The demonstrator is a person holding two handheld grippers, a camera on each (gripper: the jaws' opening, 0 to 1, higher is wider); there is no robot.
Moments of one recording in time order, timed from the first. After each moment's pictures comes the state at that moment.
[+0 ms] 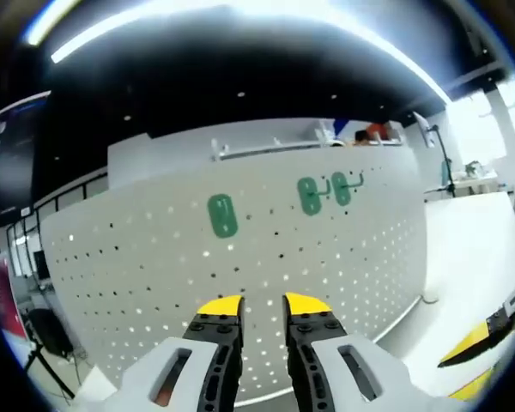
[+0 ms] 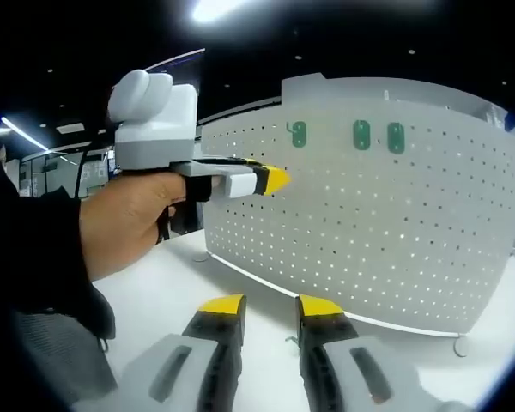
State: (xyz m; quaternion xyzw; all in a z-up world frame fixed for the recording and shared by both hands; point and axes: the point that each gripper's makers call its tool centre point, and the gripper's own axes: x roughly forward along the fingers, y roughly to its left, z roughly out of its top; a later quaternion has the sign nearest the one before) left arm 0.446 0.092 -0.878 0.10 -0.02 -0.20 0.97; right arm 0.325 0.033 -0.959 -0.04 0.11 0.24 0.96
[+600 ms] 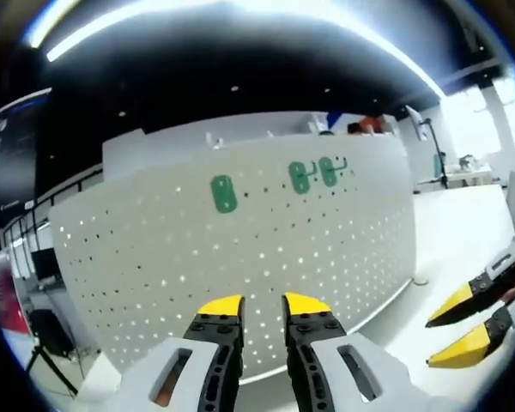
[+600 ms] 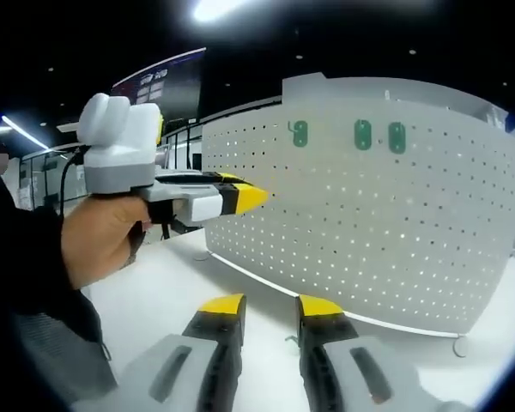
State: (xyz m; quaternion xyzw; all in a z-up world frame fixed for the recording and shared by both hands) left arm 0.419 0.109 -0.900 0.12 0.00 -0.21 0.97; right arm 0.324 0.033 -0.960 -0.04 0.11 0.24 0.96
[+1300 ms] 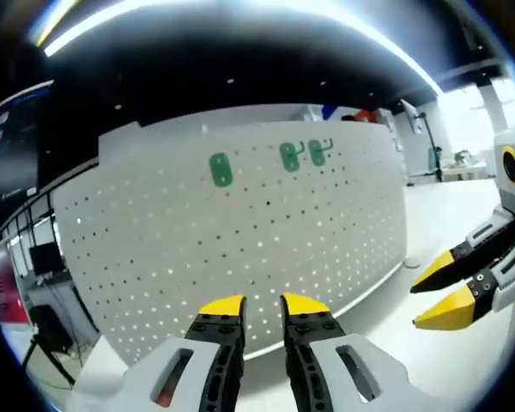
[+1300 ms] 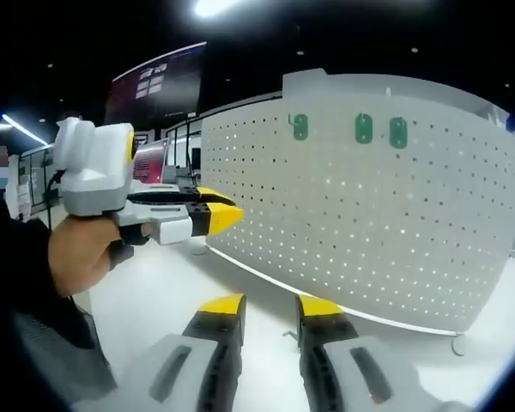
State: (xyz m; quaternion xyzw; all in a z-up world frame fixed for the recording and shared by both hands) left arm 0.400 0.121 -0.928 0.12 0.02 -0.22 0.97; right arm 0.326 0.032 -0.967 -0.05 0.13 0.23 0.96
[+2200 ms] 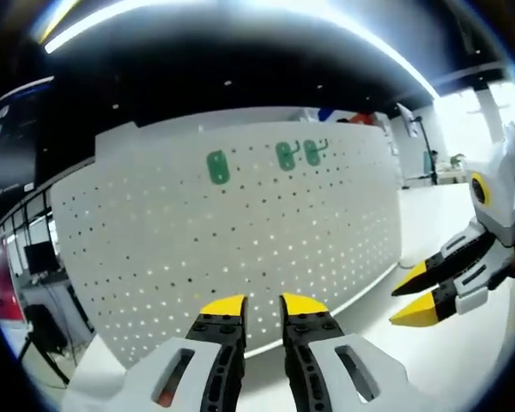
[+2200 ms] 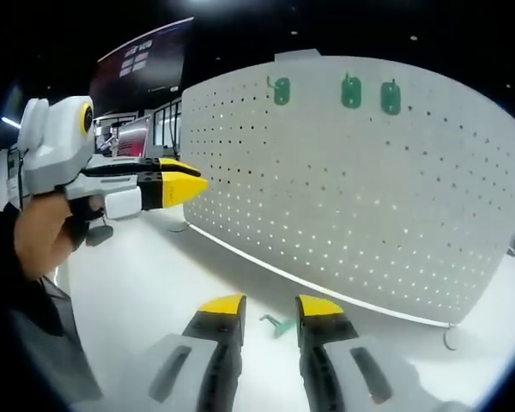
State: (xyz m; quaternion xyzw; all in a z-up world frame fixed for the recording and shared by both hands) left arm 0.397 0.121 -0.932 0.11 0.01 -0.24 0.96; right arm 0.354 0.012 -1.002 -0.08 0.18 0.20 0.96
